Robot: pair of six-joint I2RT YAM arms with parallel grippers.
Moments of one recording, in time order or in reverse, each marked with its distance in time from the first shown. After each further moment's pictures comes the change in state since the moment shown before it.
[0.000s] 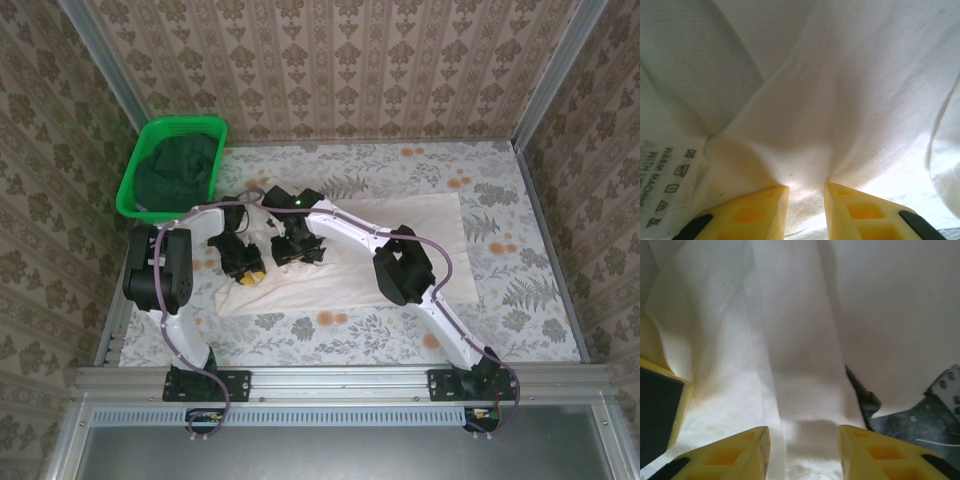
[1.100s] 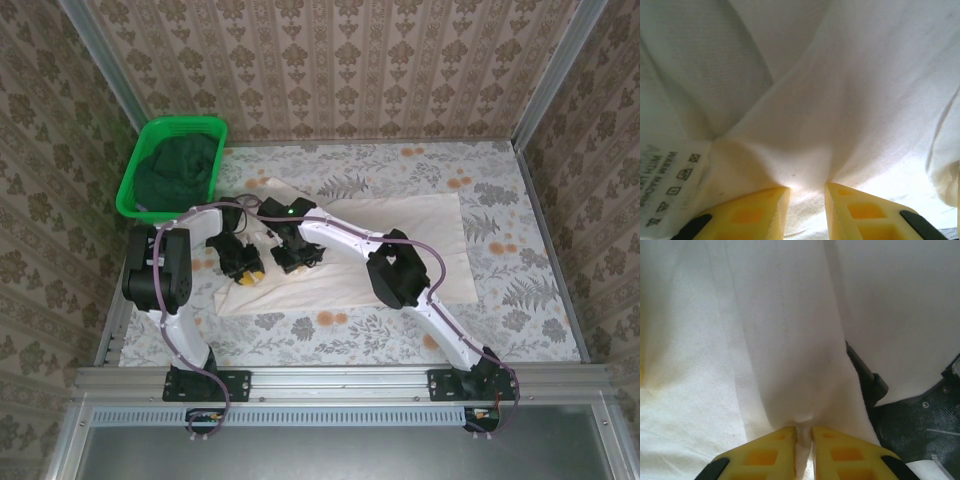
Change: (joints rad) left arm 0.013 0.000 -0.008 0.007 0.008 0.003; right arm 0.034 0.031 -0.001 -0.050 0.088 -0.006
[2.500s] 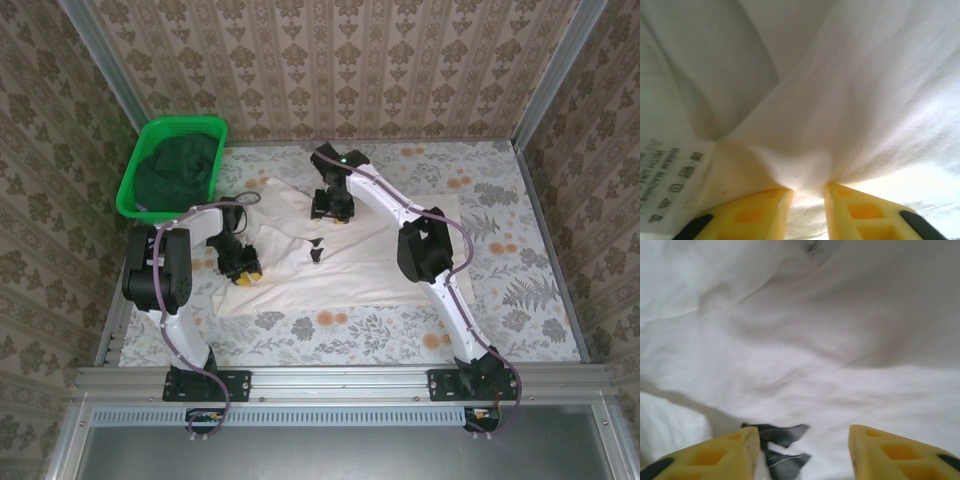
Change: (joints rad) left arm -0.002 0.000 0.006 -0.020 -0.069 0.019; right arm -0.313 -0.002 0.135 -0.058 -0.048 0.308
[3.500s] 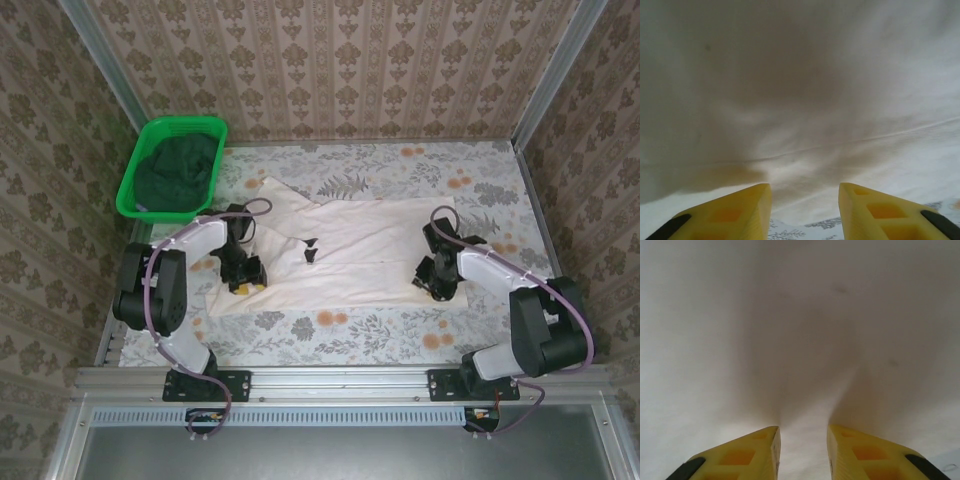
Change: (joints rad) left arm -0.101 -0.150 -0.114 -0.041 -0.048 0.056; right arm -0.342 -1.086 -1.690 0.502 0.047 0.288
